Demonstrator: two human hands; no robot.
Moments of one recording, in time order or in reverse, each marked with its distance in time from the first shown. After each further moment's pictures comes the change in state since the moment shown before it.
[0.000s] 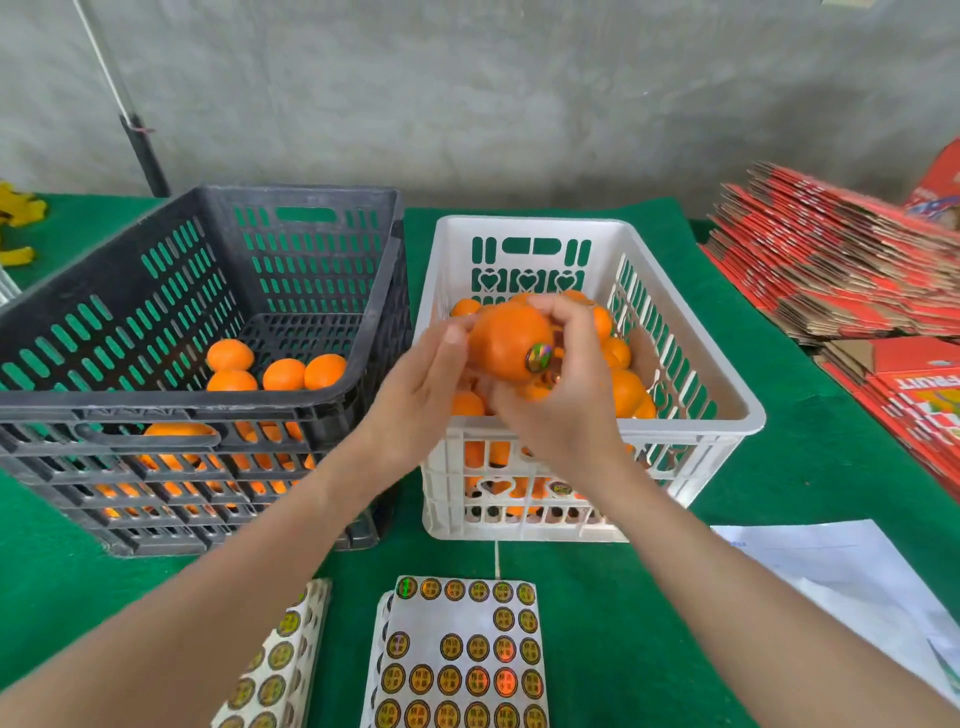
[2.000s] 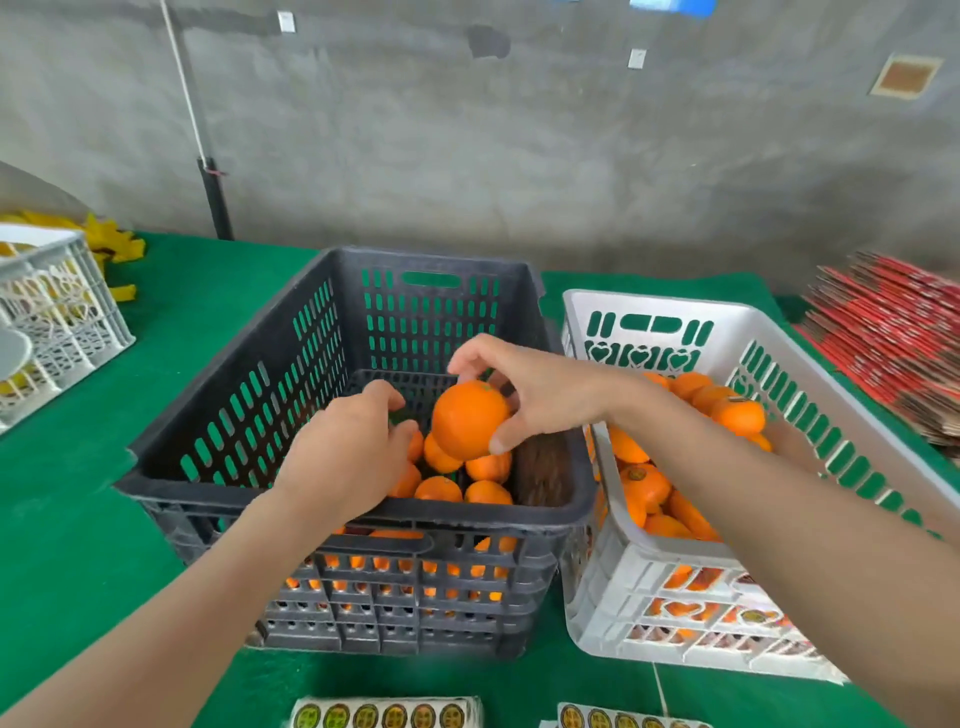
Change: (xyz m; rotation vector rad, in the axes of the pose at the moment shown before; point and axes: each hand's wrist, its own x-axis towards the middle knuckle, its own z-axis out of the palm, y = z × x) left_hand 0.002 -0.044 -0.219 0.969 0.260 -0.185; right_hand 0.139 -0.033 0.167 -0.292 -1.125 0.096
